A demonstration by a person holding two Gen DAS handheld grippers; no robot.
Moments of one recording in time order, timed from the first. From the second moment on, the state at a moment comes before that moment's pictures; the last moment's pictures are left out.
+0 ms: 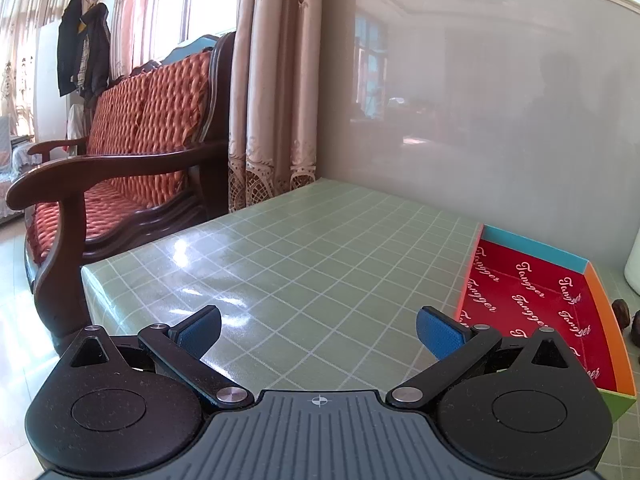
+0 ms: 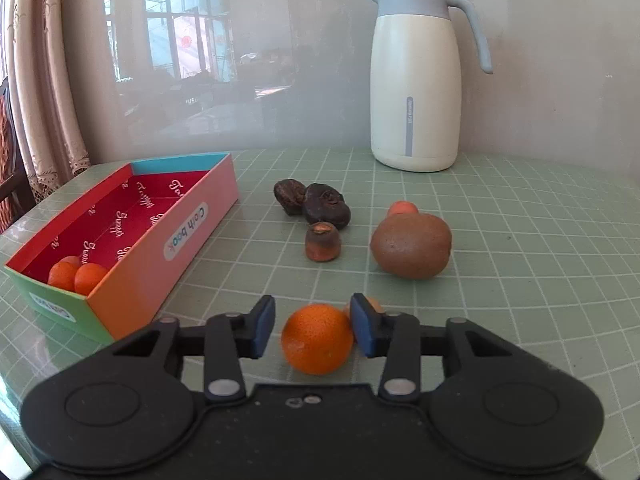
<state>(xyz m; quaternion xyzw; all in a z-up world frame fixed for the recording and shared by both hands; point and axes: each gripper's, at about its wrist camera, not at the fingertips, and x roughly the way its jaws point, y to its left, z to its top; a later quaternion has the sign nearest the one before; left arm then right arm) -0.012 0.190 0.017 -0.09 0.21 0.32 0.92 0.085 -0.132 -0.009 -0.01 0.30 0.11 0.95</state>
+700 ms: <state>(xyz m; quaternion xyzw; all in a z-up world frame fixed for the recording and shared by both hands) -0.009 0.182 0.018 -0.08 0.21 0.31 0.92 0.077 -0.137 -0.020 -0.01 0.32 0.12 0.94</state>
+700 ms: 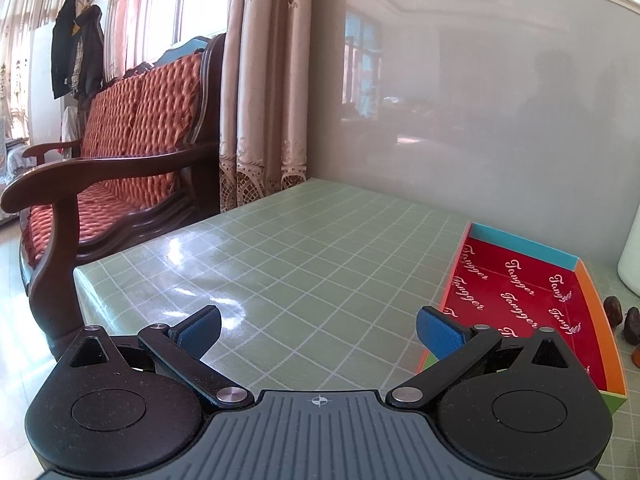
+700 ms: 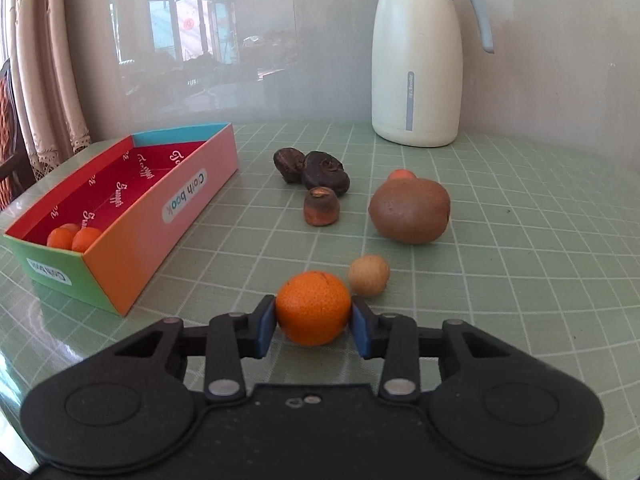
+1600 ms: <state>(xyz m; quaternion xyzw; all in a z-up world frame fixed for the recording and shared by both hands) -0.030 0.226 0.011 -0.10 0.22 0.36 0.90 0.077 -0.029 0.014 -0.01 0.26 0.24 0.94</state>
